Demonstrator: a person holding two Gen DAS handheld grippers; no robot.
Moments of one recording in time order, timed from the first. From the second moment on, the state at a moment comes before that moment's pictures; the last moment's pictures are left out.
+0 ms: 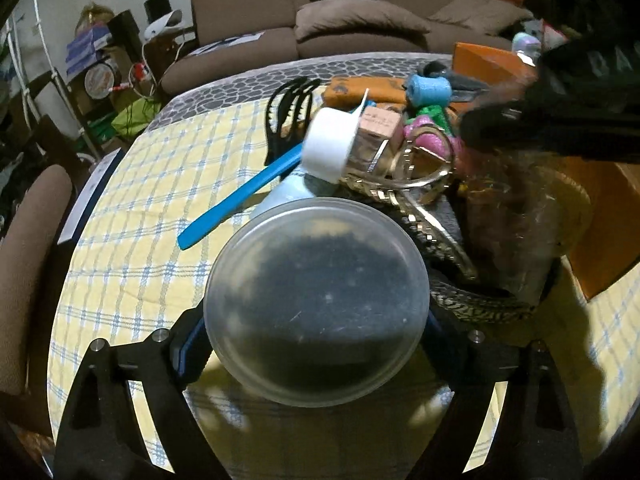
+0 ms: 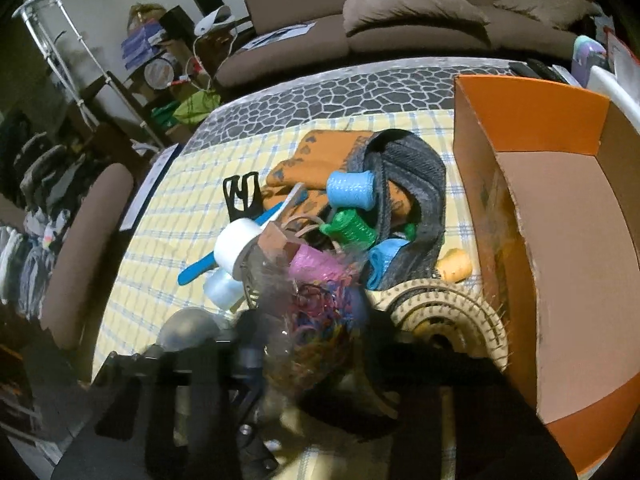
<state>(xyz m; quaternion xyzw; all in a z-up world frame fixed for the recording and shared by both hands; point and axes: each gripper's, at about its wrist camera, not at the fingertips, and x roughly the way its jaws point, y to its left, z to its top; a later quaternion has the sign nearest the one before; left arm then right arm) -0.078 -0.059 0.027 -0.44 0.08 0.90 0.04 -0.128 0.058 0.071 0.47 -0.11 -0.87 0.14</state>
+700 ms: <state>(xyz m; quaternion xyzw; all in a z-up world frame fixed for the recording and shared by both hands) -0.054 -0.094 0.095 -0.39 0.03 0.92 0.04 -0.094 0.150 0.146 0.37 -0.21 -0.89 0.17</state>
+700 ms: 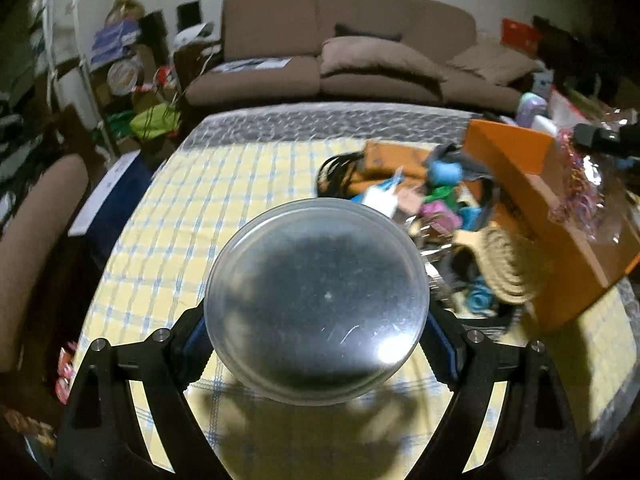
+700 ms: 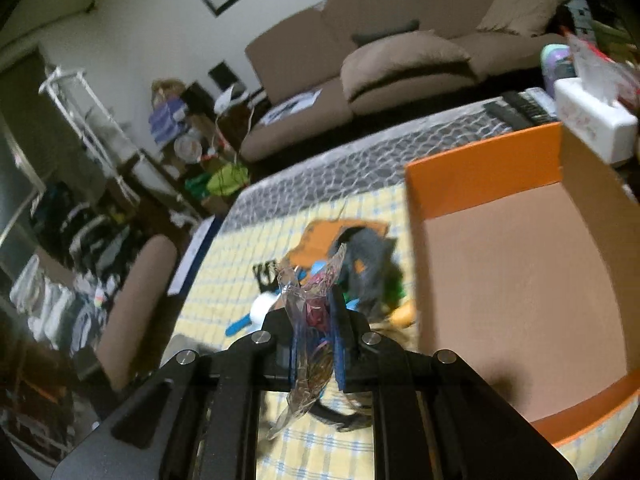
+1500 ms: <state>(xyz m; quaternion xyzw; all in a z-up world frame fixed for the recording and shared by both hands) -0.071 0.158 0.127 -0.37 0.13 0.89 0.23 -0.062 0.310 0.125 0.37 -0.24 -0.90 0.02</state>
